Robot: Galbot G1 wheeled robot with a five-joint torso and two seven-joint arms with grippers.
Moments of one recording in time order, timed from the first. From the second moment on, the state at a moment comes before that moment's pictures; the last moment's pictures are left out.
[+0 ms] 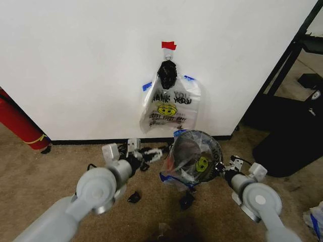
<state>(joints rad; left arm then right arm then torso) 0.92 -0.88 -0.04 -2.22 -1.55 0.37 -0.61 -1.35 1.19 0.52 2.06 1.30 -0.46 0.51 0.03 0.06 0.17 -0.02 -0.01</state>
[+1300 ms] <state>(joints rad) 0.76 -1.04 0.06 -1.95 -1.58 0.30 -0.50 -1.41 1.20 0.51 2.12 1.13 -0.41 0.40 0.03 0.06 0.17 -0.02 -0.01</state>
